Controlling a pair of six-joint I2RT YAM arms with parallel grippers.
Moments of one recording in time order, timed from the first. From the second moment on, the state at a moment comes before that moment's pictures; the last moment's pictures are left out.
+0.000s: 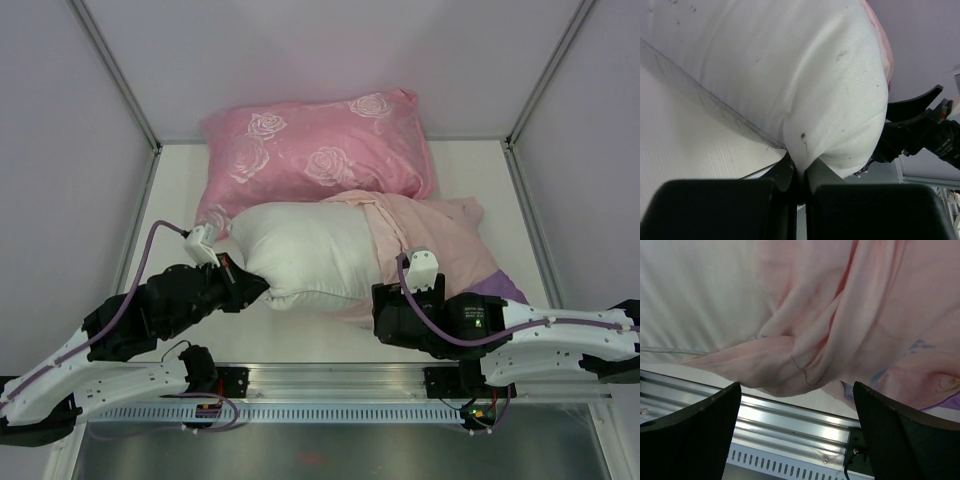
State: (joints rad) left arm -1.10 0.60 1.02 -0.85 -0.38 -0.95; right arm 1.48 1.01 1.09 -1.21 0.77 1.15
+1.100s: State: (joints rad) left arm -1.10 0.52 1.34 -1.03 -0.49 -0.85; right arm 1.37 0.85 0.83 -0.82 0.90 1.43
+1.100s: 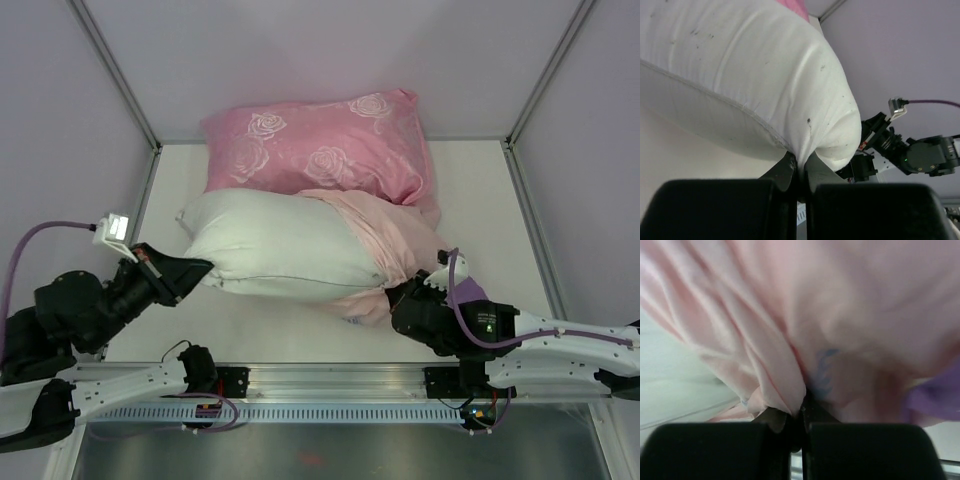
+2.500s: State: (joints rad) left arm -1.10 0.36 0.67 -0.65 0.05 -0.84; right arm 1.43 1.20 1.45 -0.94 0.83 0.84
